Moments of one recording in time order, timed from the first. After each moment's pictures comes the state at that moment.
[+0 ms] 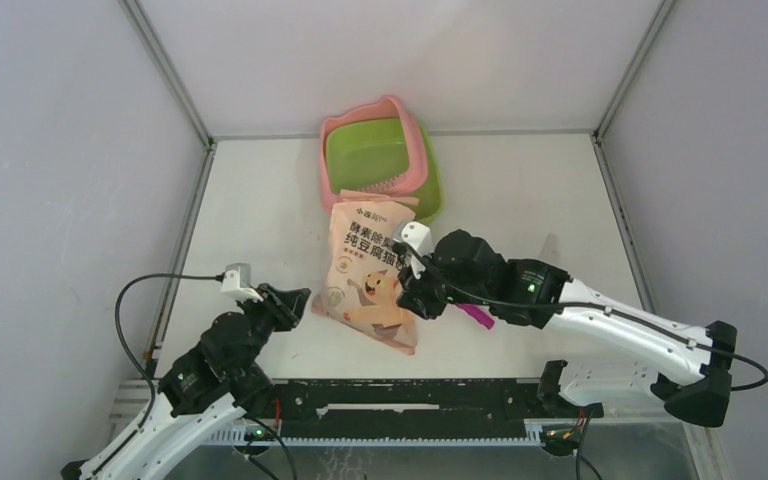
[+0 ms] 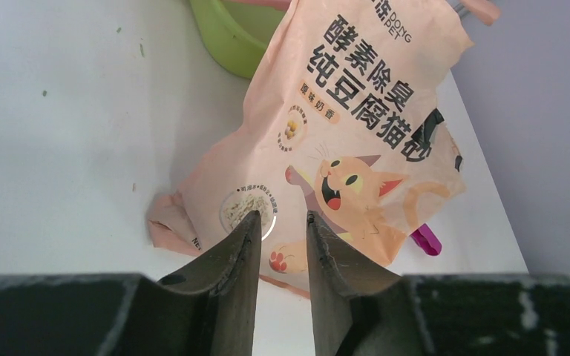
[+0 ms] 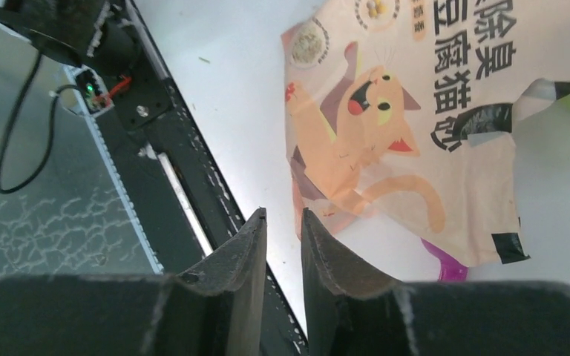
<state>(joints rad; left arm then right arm) -0.82 0.08 0.38 -0.55 -0.46 -0.73 1.10 1.10 1.13 -0.62 -0.07 0.15</state>
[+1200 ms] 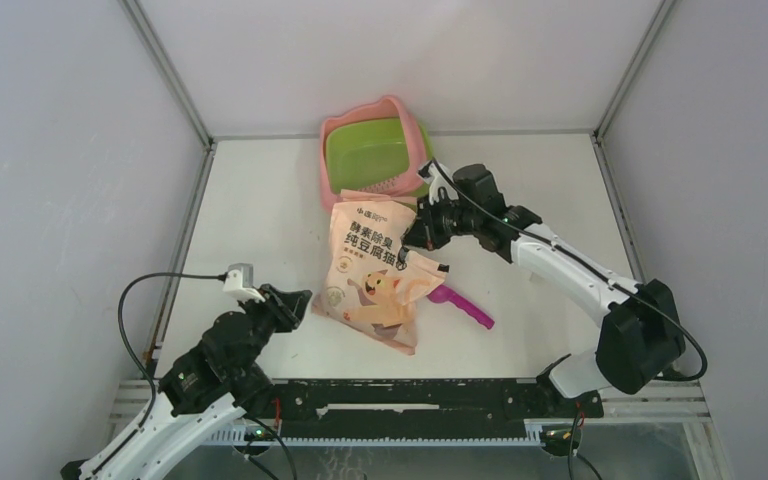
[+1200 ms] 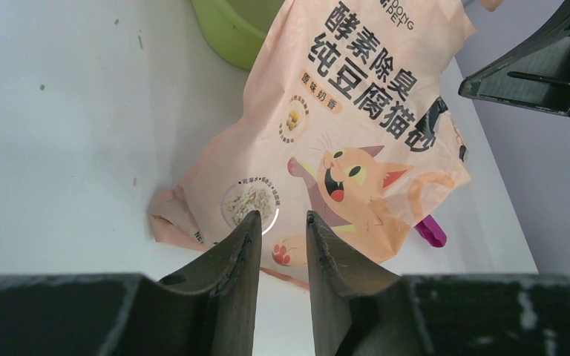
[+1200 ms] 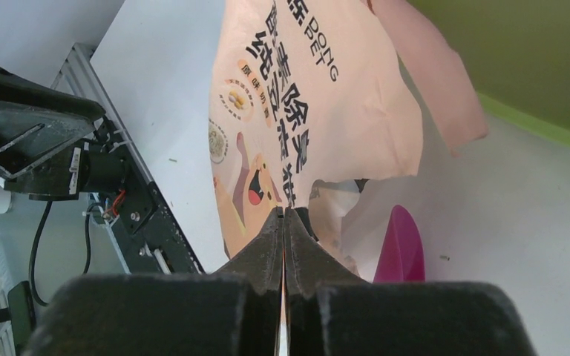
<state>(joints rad) -0.82 0.09 0.38 -0.56 -0.44 -0.73 0.56 1.43 1.12 -0.31 -0.53 0.27</state>
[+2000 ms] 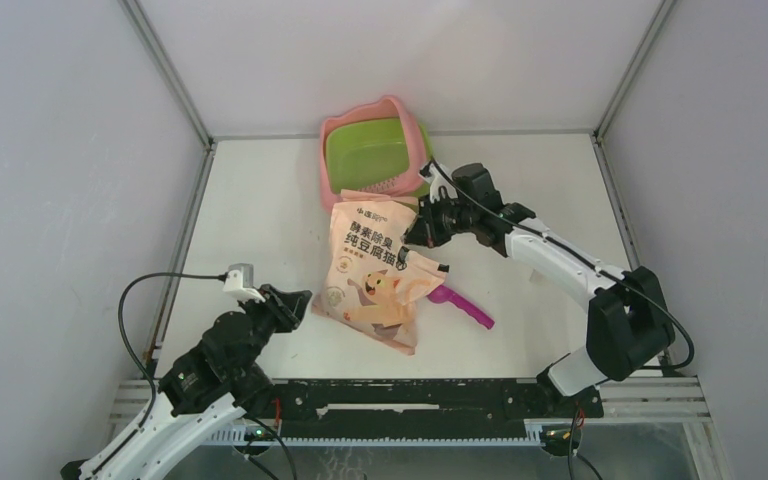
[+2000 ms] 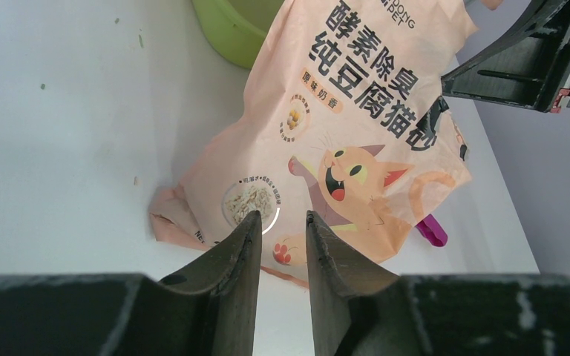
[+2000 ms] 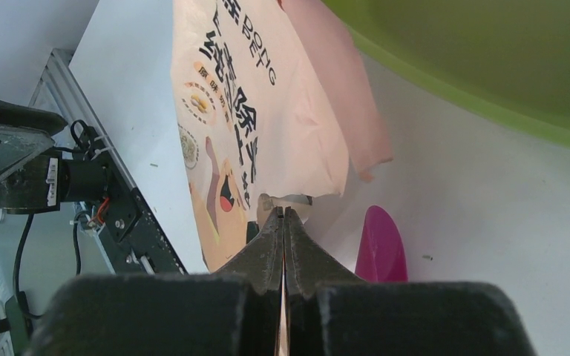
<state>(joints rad) -0.82 0.09 0.38 -0.57 -0.44 -0.72 0.53 1.50 1.12 -0.28 -0.54 0.27</state>
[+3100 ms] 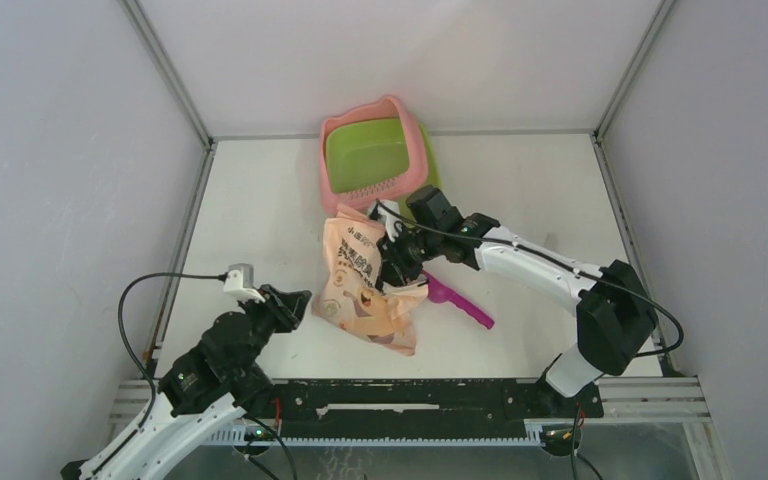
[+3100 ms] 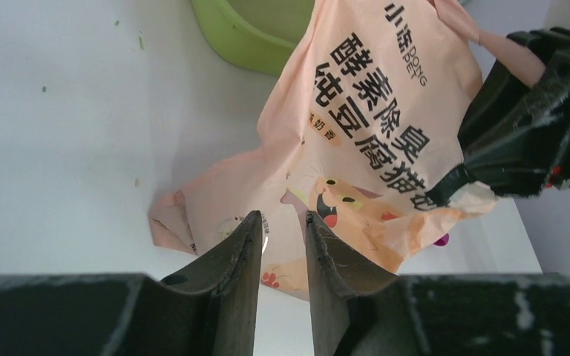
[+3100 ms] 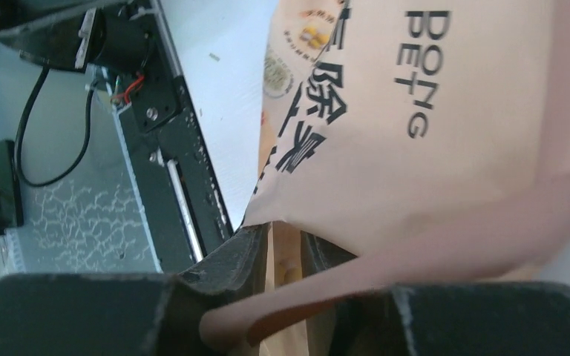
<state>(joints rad) -0.82 0.09 0.38 -0.57 -0.44 -0.72 0.76 1.58 1.19 -0.43 -0.63 0.08</state>
